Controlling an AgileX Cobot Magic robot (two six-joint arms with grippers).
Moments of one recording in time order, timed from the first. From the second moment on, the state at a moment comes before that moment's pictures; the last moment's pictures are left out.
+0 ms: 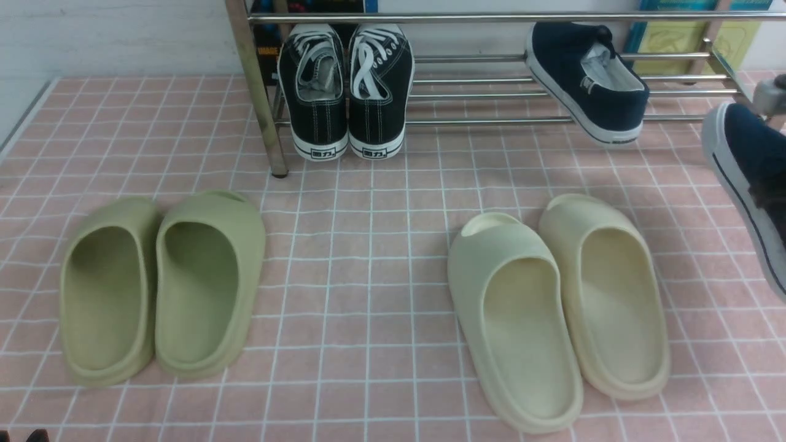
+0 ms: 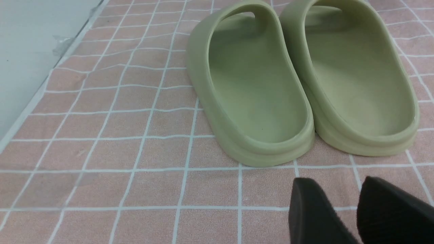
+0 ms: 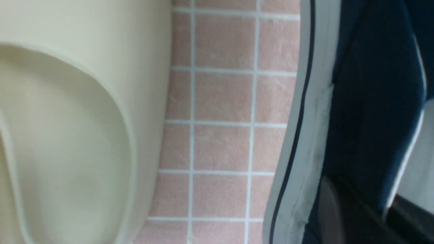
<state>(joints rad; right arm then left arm) -0.05 1.59 -1.32 0.02 1.02 -0.07 0.01 -0.01 0.02 0.14 0.37 -0.04</state>
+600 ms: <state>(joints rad) -0.05 2.01 -1.89 0.03 1.13 -0.13 0.01 -0.01 0.02 0.14 0.37 -0.04</state>
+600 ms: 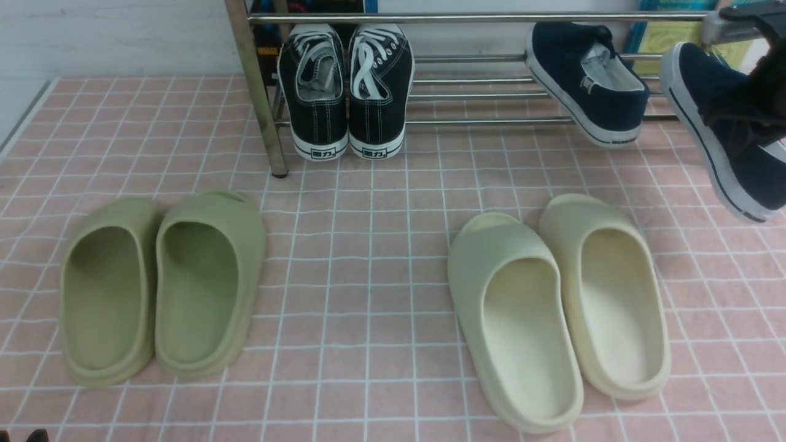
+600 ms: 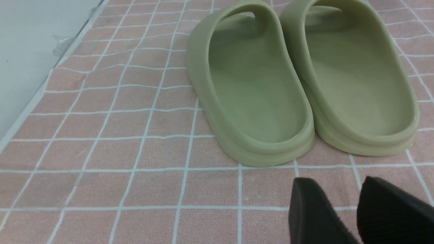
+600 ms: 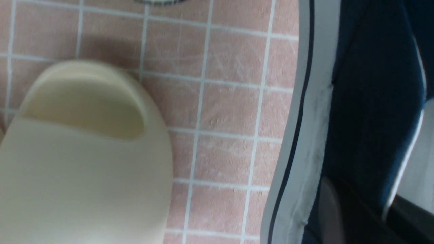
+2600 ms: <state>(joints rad) -0.02 2.04 -1.93 -0.03 1.24 -0.22 0.01 -0.01 0.02 0.14 0.37 -0.04</state>
